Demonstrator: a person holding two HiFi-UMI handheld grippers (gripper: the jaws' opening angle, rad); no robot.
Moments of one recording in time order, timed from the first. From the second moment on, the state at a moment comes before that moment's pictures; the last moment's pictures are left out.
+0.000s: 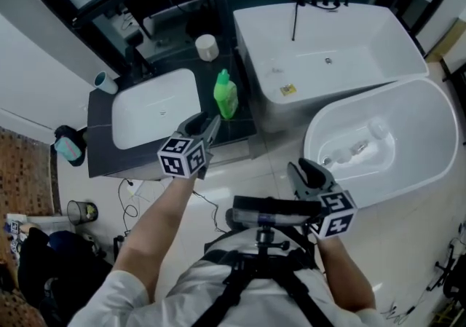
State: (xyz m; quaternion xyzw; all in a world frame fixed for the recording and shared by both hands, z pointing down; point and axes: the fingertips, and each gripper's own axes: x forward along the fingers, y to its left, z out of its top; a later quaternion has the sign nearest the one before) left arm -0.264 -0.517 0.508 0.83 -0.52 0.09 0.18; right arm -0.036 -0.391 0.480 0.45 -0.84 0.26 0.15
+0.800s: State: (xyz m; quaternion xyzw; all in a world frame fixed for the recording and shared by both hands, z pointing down) left arm -0.247 -0.578 0.504 0.84 -0.52 0.11 0.15; right arm -0.015 -0.389 0.485 0.47 -0.83 0.27 0.15
